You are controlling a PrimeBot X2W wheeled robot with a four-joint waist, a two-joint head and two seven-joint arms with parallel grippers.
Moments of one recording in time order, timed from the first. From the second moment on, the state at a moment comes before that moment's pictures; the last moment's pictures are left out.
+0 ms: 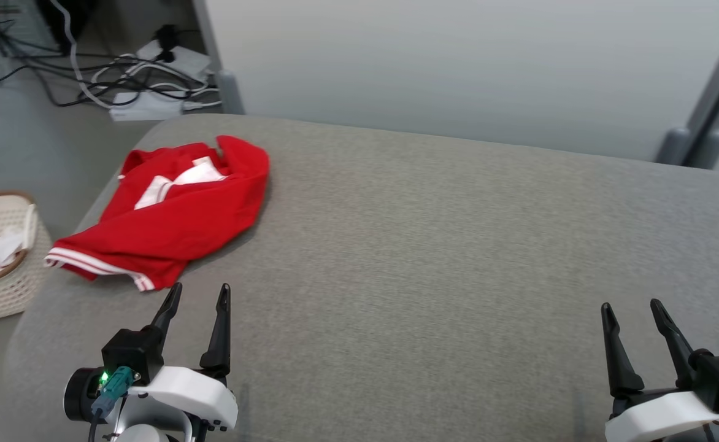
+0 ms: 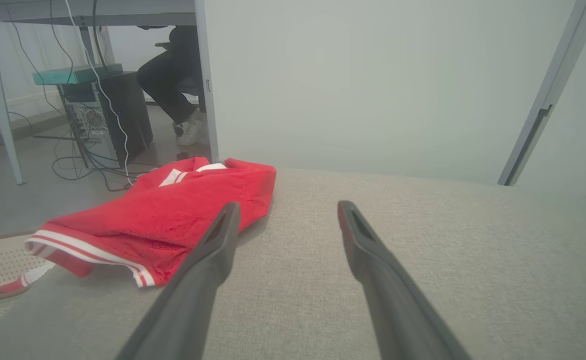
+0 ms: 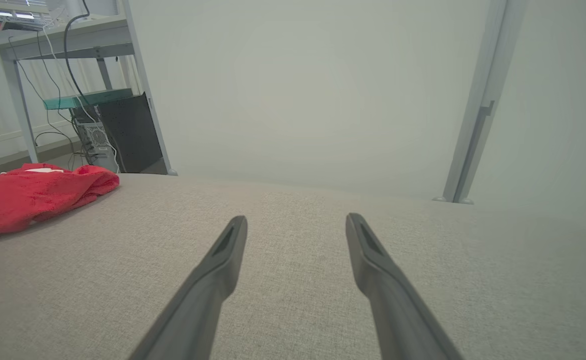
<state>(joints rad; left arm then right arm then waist) -0.11 0.13 -0.18 0.26 -0.29 0.06 -0.18 -0.02 -0.09 -0.02 0.23 0.15 0.13 -0.25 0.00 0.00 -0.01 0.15</state>
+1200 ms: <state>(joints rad) -0.12 0.16 -0.21 0.26 -0.38 0.00 -0.02 -0.02 -0.07 0.04 0.21 0.18 0.13 -0.25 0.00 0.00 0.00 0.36</state>
